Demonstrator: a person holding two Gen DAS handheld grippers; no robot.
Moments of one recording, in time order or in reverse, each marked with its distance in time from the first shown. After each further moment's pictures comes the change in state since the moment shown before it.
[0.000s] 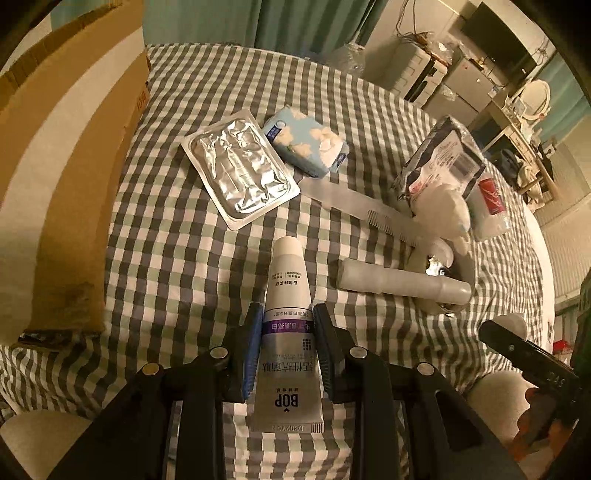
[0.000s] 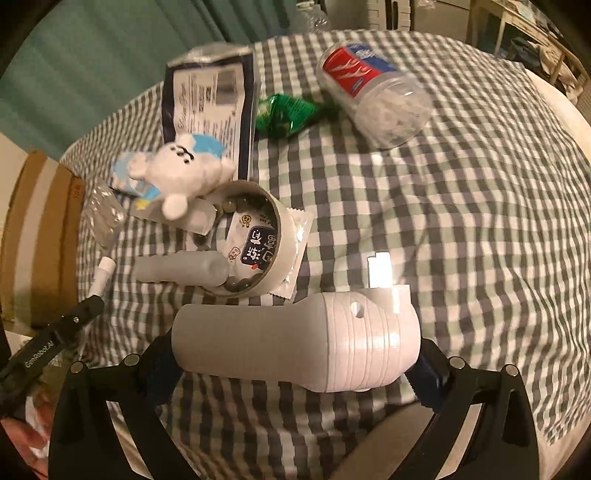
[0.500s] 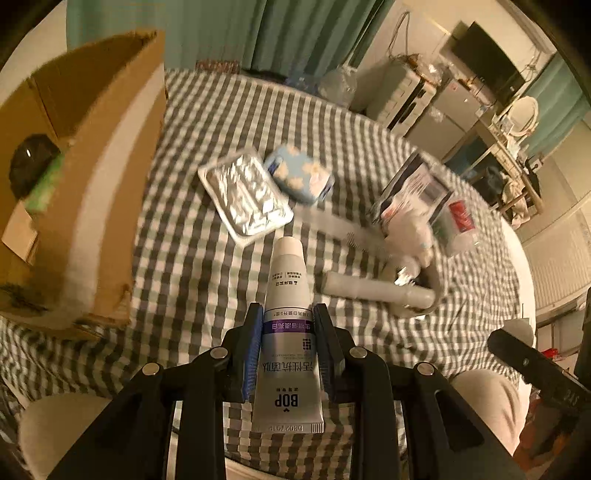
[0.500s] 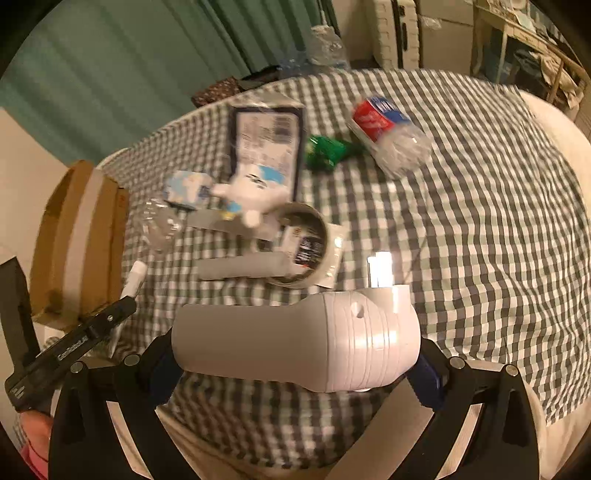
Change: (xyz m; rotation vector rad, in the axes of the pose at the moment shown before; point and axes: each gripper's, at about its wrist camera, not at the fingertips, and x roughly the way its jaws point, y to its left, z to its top) left arm -0.032 -0.022 0.029 -0.014 -0.084 -0.051; right arm -0.066 0.062 -0.012 -0.042 -0.091 0.051
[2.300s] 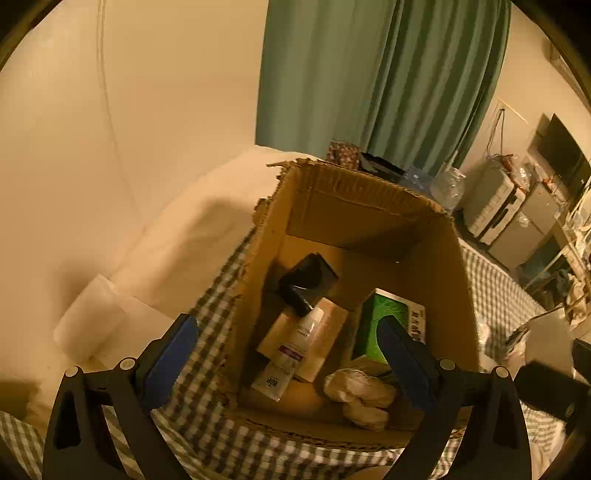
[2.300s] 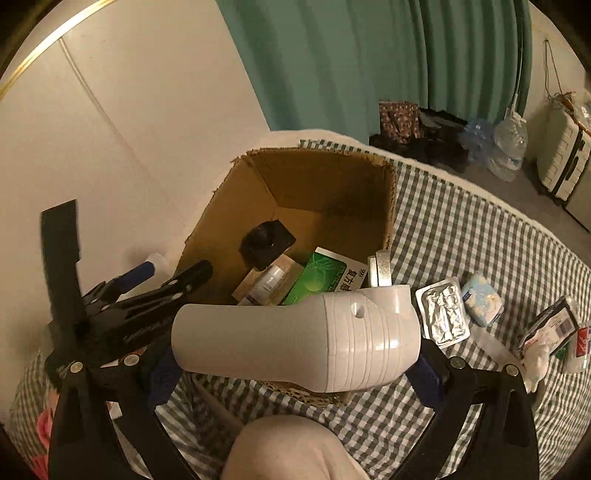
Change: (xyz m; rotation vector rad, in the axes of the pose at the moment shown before) left arm -0.136 0.238 0.061 -0.215 -0.288 0.322; right arm 0.050 0.398 0.041 -0.500 0.025 0.265
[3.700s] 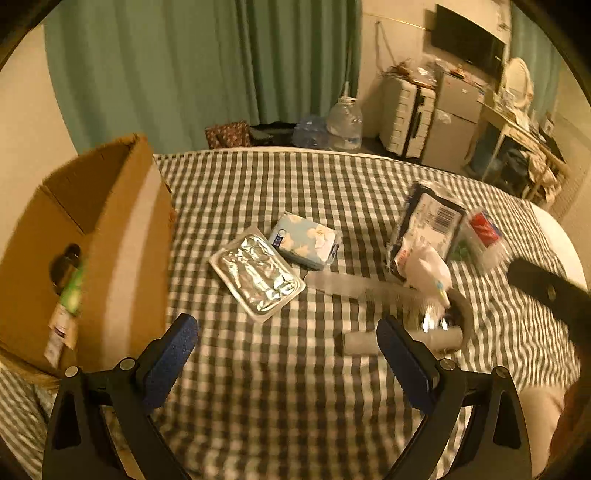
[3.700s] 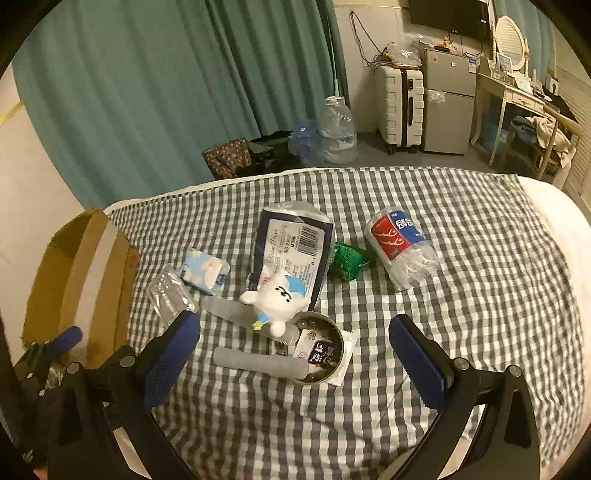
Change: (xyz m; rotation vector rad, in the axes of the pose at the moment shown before) left arm 0.028 -0.297 -0.128 0.383 0.046 -0.132; right arm -0.098 -0.293 -0.156 0.395 -0.265 -0.343
